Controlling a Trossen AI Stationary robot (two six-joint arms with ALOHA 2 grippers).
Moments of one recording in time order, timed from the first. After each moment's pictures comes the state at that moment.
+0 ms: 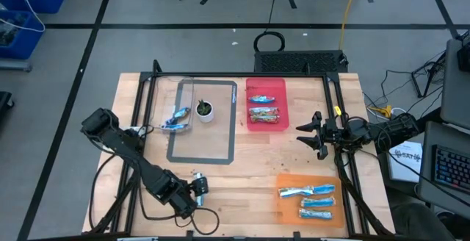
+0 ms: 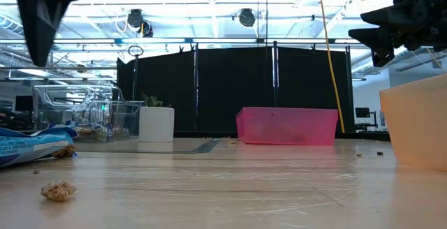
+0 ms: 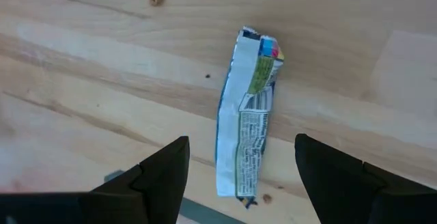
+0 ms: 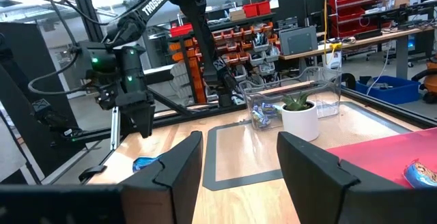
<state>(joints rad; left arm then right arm) -0.71 1.70 1.20 -0.84 -0.19 0.68 0.24 0.00 0.02 0.08 0.29 0.20</state>
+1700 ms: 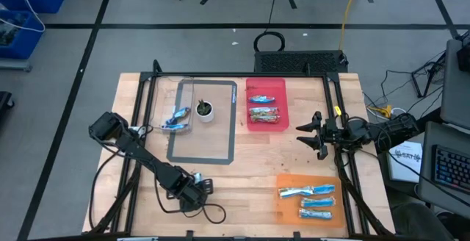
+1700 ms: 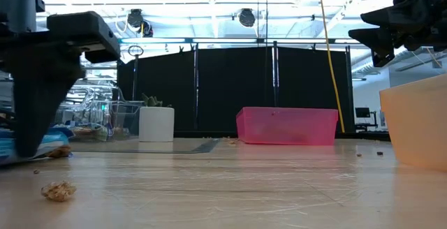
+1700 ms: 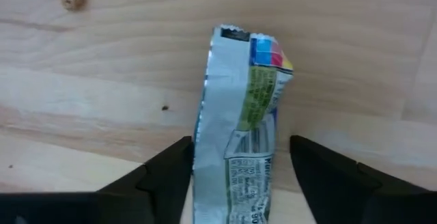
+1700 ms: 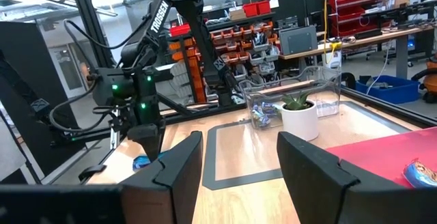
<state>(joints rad) -0.63 1.79 1.04 -0.56 -0.01 0.86 0.24 0.00 0.02 0.08 0.29 0.20</state>
